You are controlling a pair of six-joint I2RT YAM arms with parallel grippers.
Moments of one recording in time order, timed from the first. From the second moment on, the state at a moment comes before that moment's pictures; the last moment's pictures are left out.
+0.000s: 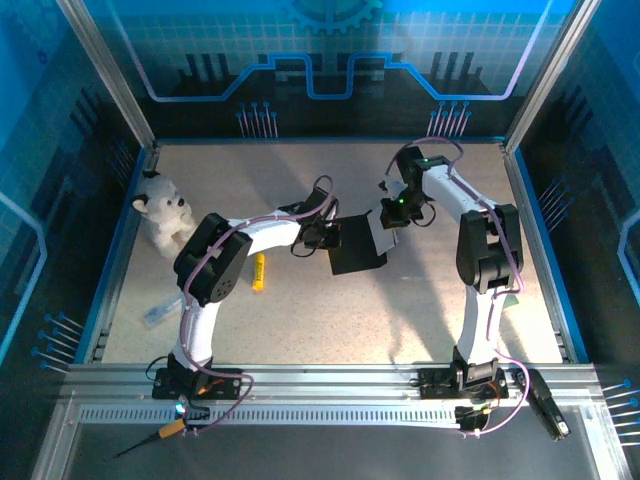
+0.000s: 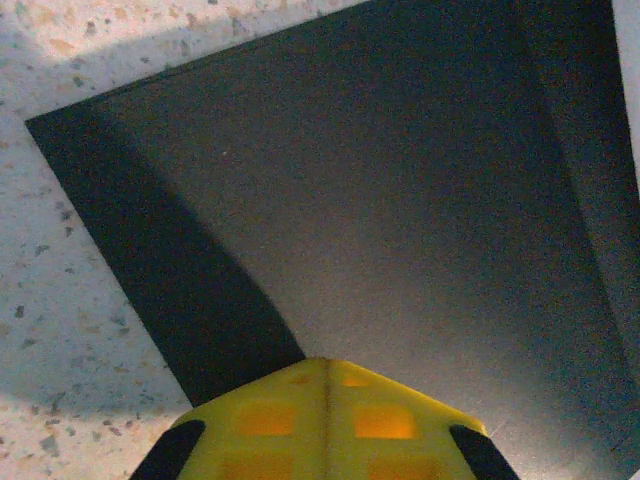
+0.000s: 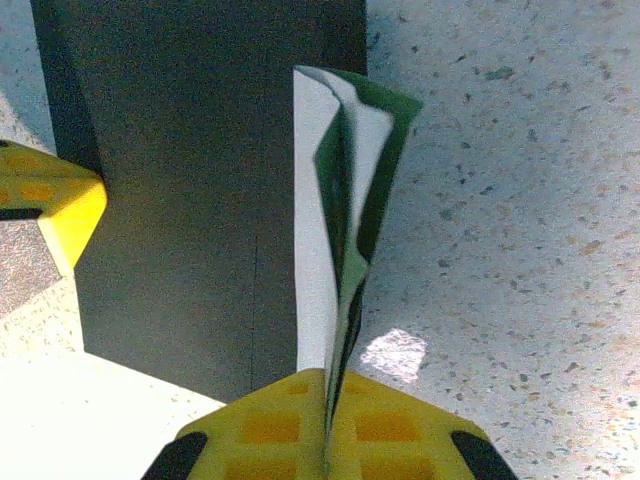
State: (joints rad) left arm -0.58 2.08 1.36 -0.31 0.15 -0.50; right arm 0.22 2.03 1.63 -1.05 -0.31 0.00
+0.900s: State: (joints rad) left arm -0.58 2.13 1.44 -0.35 0.15 -0.48; right arm 0.26 2.09 1.62 -1.09 -0.34 0.10
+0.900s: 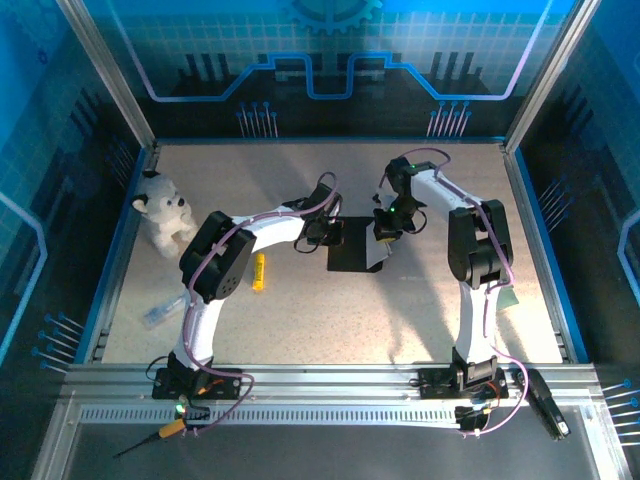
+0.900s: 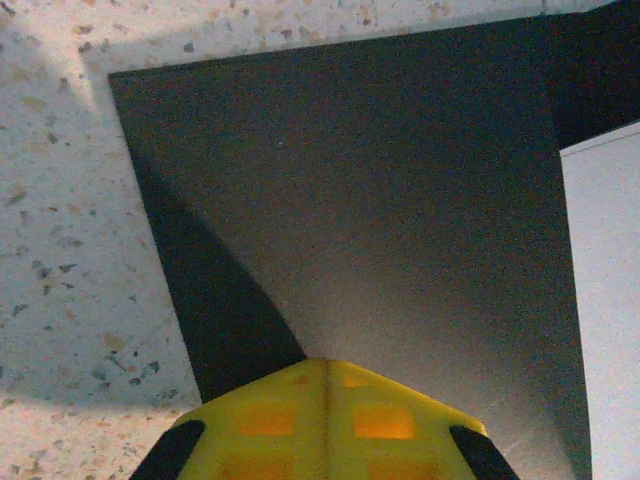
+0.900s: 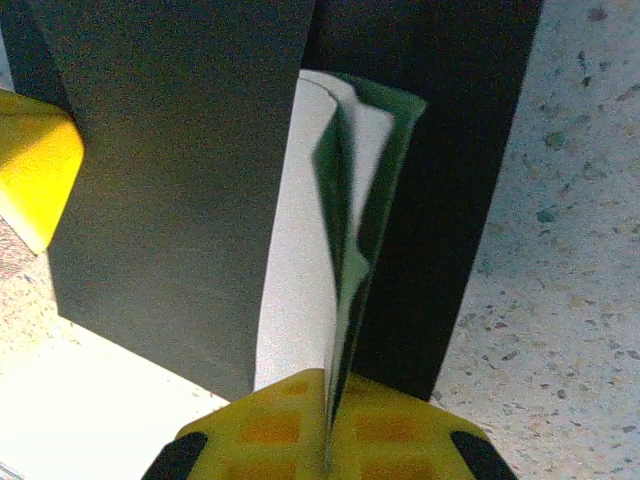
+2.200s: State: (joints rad) left arm -0.59 2.12 1.39 -0.27 0.15 -0.57; right arm 0.23 1.93 1.33 -0.76 -0.34 0.27
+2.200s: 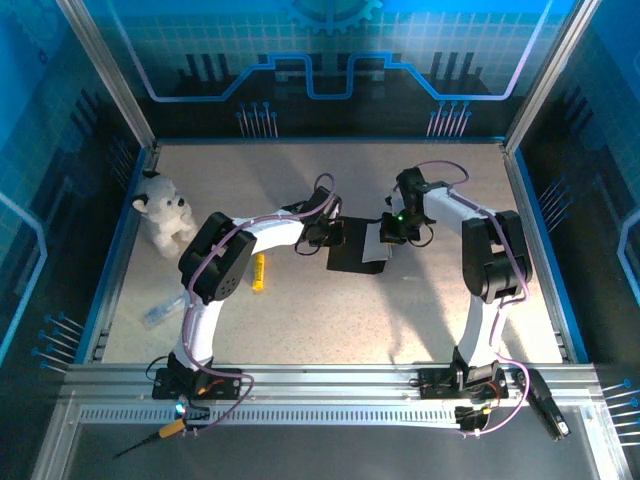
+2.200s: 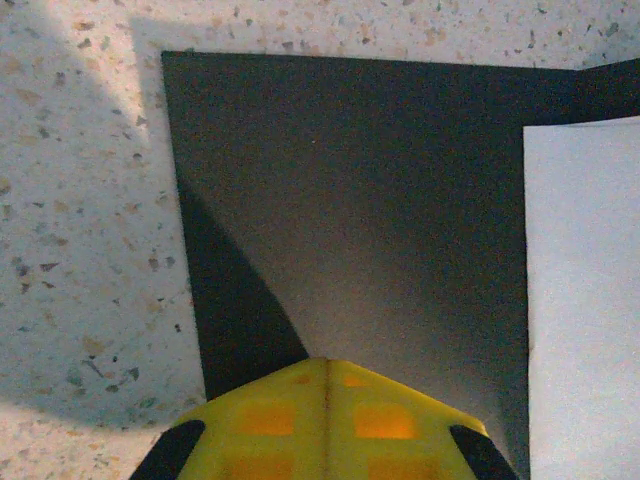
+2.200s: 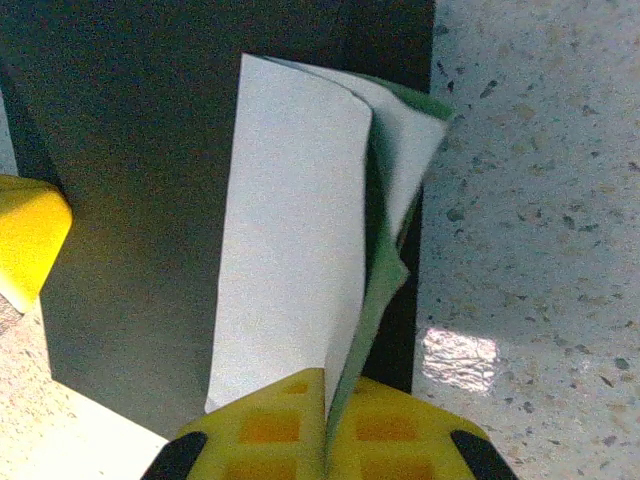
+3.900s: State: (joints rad) left arm -0.59 2.12 1.39 -0.26 0.15 -0.59; right arm 0.24 2.02 1.45 -0.94 -0.25 0.19
